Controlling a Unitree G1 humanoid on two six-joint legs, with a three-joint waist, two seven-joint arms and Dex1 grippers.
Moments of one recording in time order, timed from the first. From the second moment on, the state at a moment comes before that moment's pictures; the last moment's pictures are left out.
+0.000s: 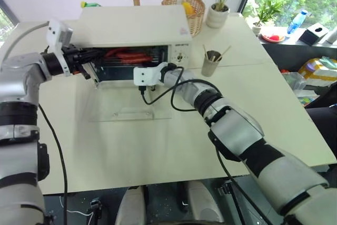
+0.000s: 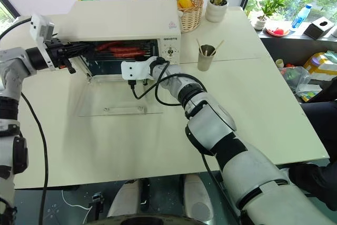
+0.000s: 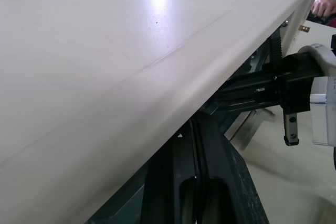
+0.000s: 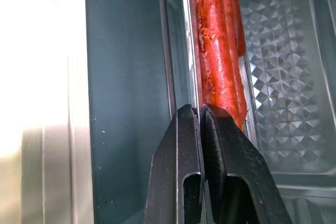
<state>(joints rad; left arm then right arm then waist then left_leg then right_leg) -0.92 0.81 0.08 0.61 -0.38 0.38 -1.13 -1.34 0.01 0.50 1.33 -0.63 -0.35 0.13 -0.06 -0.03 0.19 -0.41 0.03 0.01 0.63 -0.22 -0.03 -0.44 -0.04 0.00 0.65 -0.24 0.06</state>
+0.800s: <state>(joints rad) -0.95 0.81 0.10 0.66 -0.35 0.37 -1.20 -1.08 -0.10 0.50 0.86 -0.61 -0.34 0.29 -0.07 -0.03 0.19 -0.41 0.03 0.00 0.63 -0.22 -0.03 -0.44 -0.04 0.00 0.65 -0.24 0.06</state>
